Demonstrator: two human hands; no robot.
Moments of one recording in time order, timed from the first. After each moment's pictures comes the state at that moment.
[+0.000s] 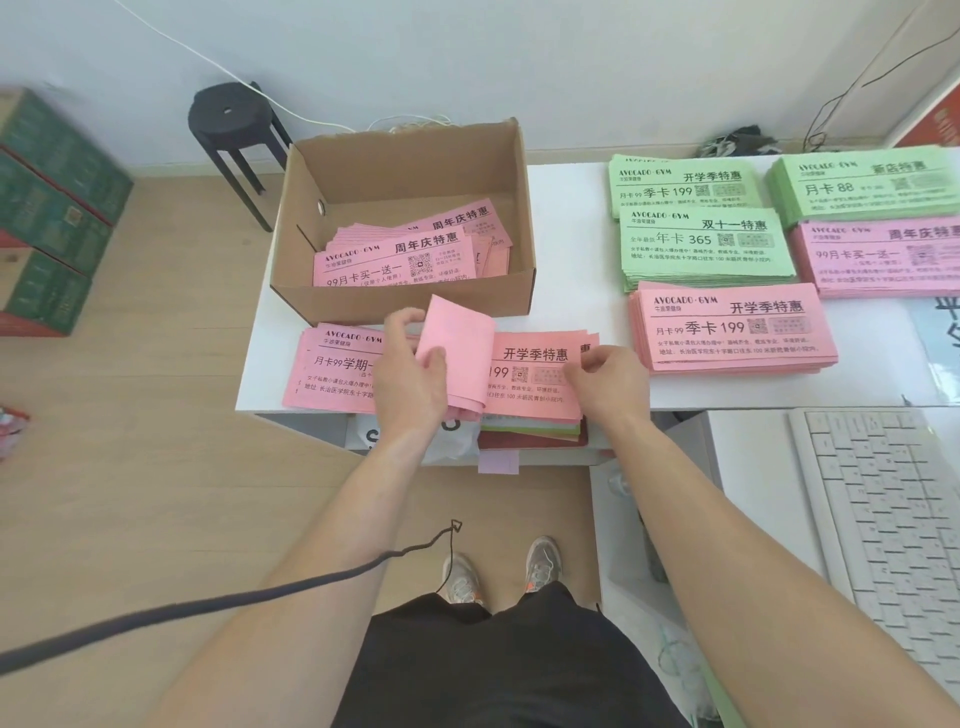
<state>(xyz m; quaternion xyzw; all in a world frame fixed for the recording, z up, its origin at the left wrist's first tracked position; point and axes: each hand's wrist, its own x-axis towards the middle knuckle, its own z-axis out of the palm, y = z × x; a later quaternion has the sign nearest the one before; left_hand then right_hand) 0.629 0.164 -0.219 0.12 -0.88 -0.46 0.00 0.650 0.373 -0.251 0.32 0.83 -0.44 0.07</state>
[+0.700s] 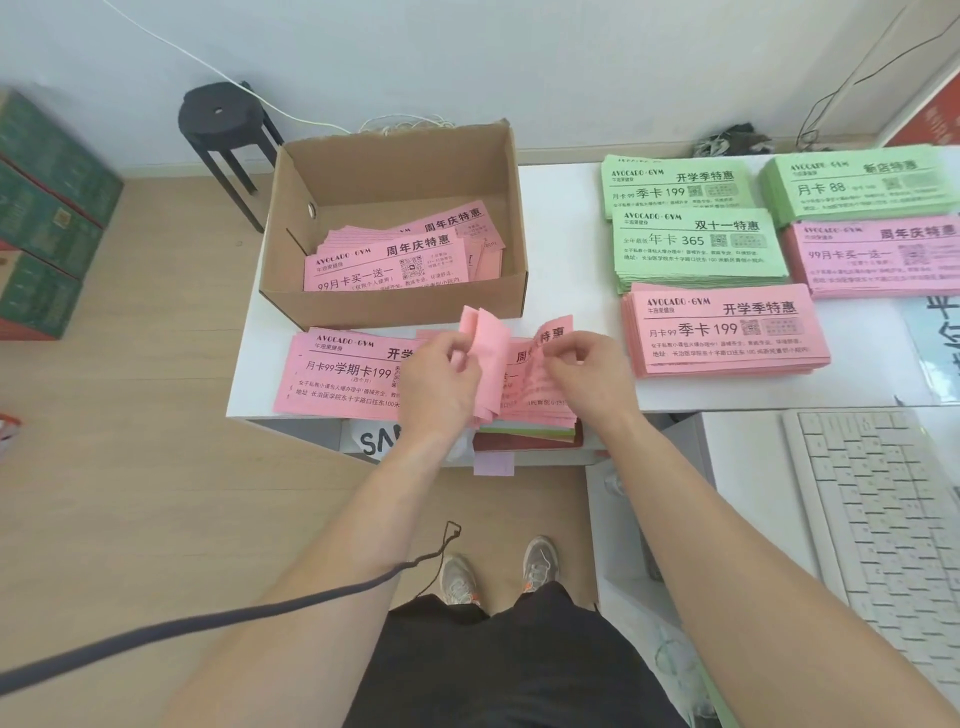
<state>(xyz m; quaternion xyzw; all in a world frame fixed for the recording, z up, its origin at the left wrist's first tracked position) 0.628 0.188 -0.229 0.09 -0.88 -0.46 -0.08 0.648 0.366 -0.232 0.24 0.81 -0.53 0.06</state>
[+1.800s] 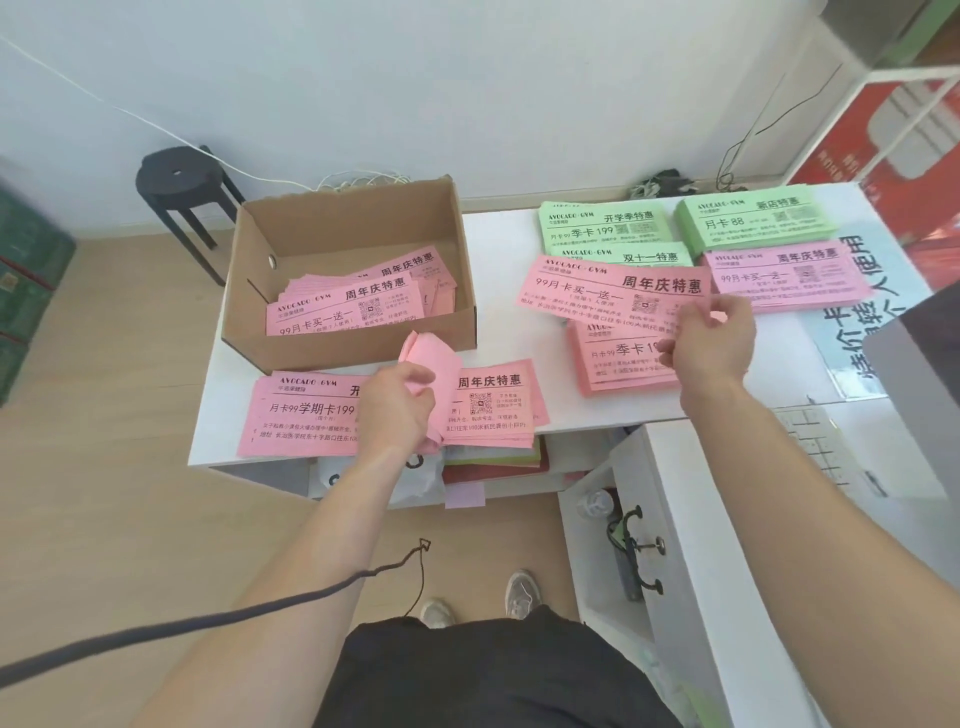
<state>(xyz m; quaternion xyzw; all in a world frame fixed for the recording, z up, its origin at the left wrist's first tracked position) 0.621 0.187 -0.216 0.12 -0.86 -0.47 -0.15 0.656 0.490 -0.173 0.44 0.66 -0.57 -0.21</state>
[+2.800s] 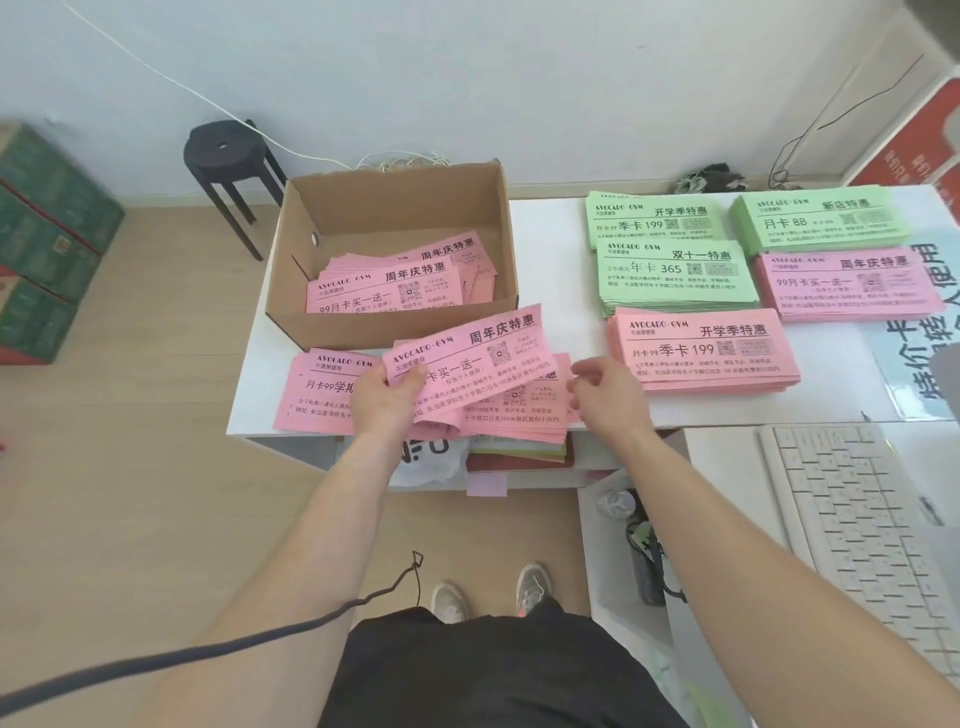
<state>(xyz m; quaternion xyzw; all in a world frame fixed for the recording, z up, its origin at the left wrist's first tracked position) 0.621 0.151 -0.218 0.24 -0.76 -0.60 -0.09 0.658 0.394 -0.234 0.28 0.83 -0.47 0.09</state>
